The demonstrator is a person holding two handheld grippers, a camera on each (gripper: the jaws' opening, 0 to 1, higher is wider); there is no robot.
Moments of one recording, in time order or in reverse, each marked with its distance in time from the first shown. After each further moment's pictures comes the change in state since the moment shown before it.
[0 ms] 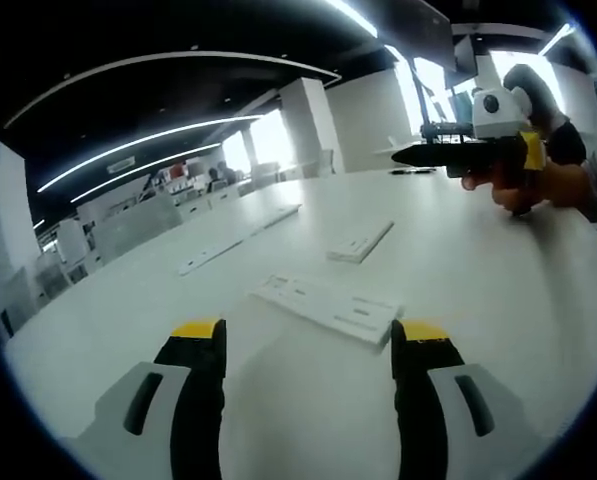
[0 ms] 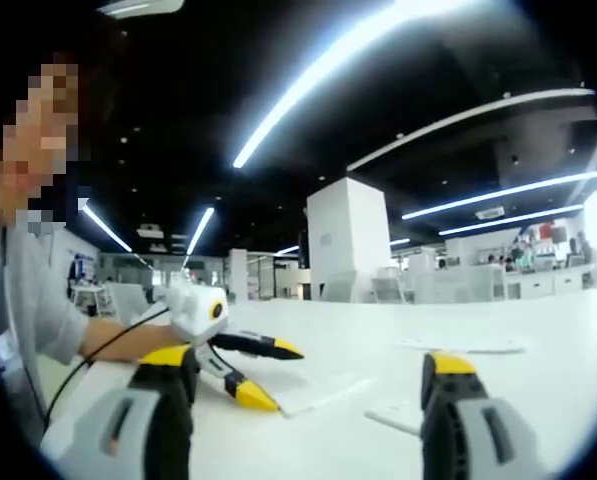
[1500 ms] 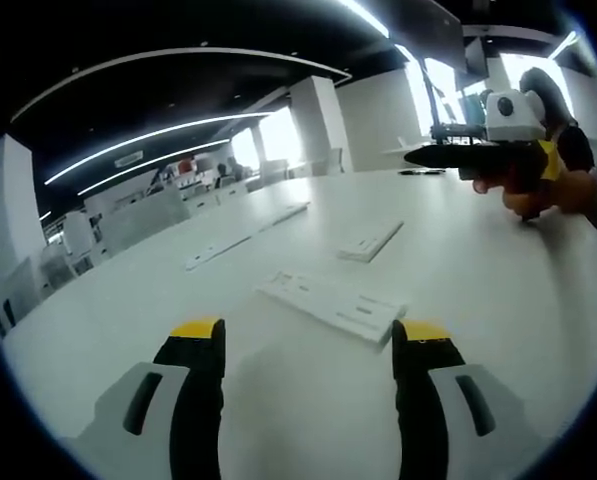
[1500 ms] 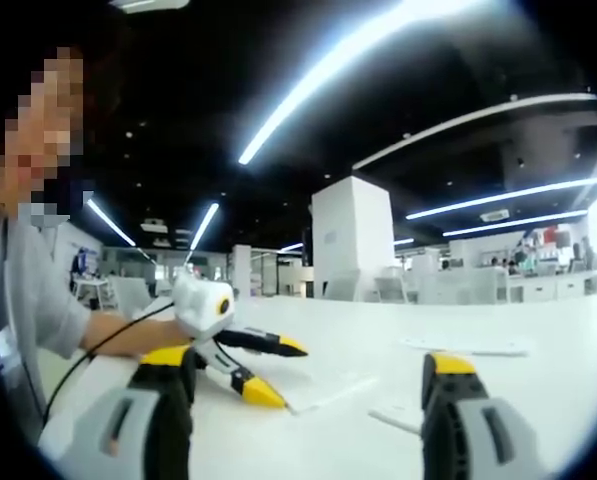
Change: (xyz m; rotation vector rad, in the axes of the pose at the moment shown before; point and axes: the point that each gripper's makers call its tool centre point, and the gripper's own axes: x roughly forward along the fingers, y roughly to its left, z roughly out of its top) left arm -0.001 0.002 -0.002 -0.029 0.010 0.034; right arm 0.002 0.007 -0.001 -0.025 0.012 0.016
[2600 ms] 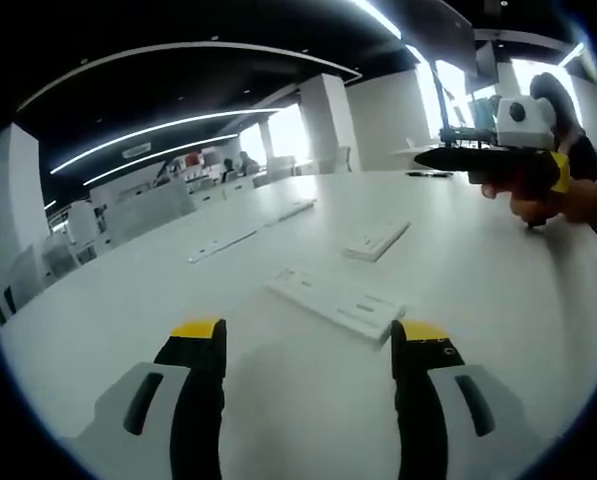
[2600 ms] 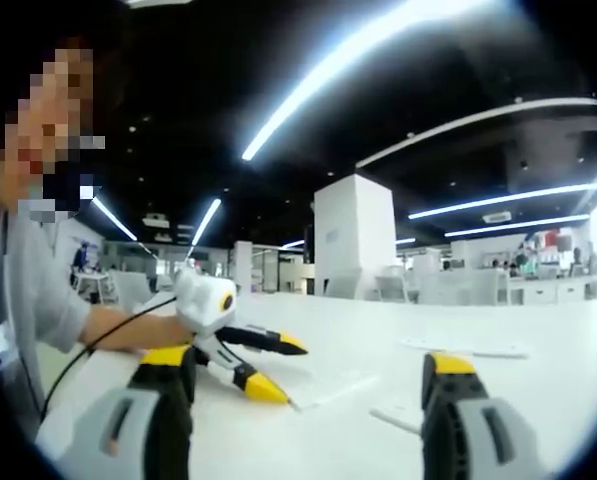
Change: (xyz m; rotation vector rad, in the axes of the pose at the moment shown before) left arm 0.002 0.002 -0.003 -0.038 0.010 0.025; right arm -0.001 -0.001 -0.002 -0.020 0.013 0.006
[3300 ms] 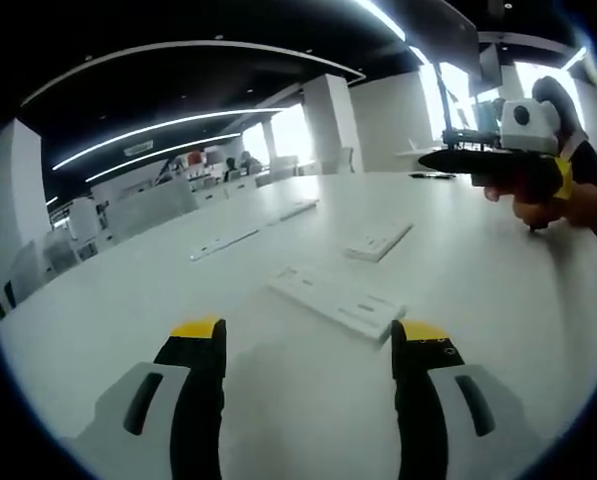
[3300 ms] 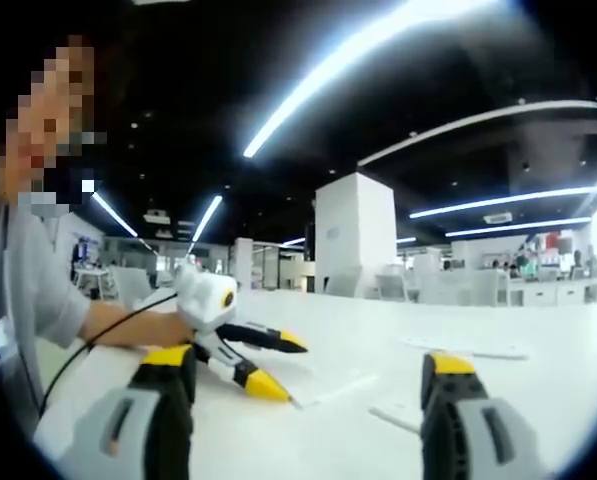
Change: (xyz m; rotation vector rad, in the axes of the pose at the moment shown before) left arm 0.000 0.003 -0.001 -0.019 -0.001 0.012; right arm 0.001 0.001 -0.002 -0.018 0.017 0.001
